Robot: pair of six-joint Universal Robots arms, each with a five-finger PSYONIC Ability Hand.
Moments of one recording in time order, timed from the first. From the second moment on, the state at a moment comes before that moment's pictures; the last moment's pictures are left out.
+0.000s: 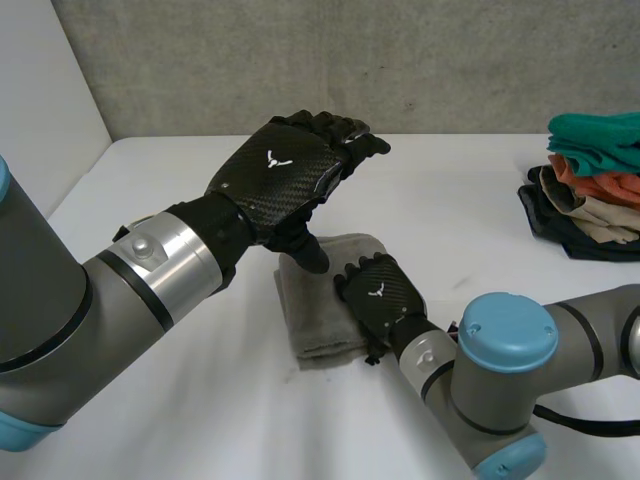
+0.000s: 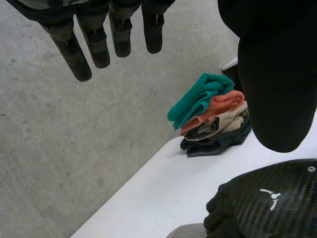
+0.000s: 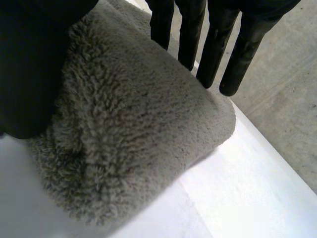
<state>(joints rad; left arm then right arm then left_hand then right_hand) 4.14 -1.69 -1.55 3.28 -1.15 3.33 2.19 -0.94 1.69 -0.54 1.43 2.63 0.22 0.22 0.22 0.22 0.05 0.42 0.48 0.49 0.49 0.26</state>
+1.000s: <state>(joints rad) 4.15 -1.66 -1.55 3.29 -1.16 3.33 1.86 -0.99 1.10 -0.53 1.20 2.69 0.22 0.22 0.22 0.22 0.05 0.90 1.16 1.14 1.19 0.88</state>
